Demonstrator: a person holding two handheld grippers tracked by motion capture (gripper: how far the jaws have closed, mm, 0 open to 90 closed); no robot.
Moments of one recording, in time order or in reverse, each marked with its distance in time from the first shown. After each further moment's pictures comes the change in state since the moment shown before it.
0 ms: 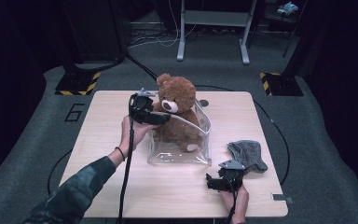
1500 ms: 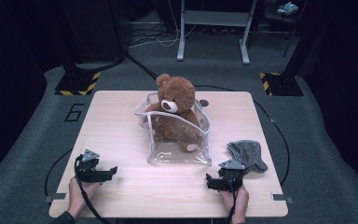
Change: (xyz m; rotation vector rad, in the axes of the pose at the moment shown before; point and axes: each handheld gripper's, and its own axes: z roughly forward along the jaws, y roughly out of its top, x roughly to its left) left arm 0.080 -0.241 -0.058 0.098 0.224 -0.119; right arm 0.000 0.000 0.000 0.001 -0.001 0.000
